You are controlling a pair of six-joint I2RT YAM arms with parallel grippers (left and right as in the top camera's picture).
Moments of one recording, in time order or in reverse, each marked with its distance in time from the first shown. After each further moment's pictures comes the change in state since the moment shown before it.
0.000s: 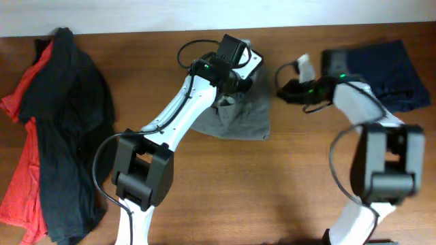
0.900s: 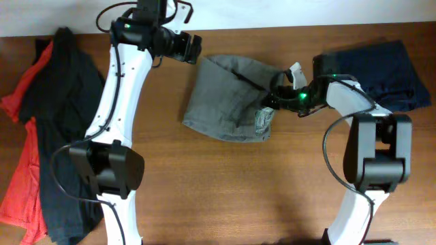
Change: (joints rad) left arm 0.328 0.005 0.403 -0.383 -0.007 -0.019; right arm 0.039 0.166 0.023 -0.057 -0.020 -0.038
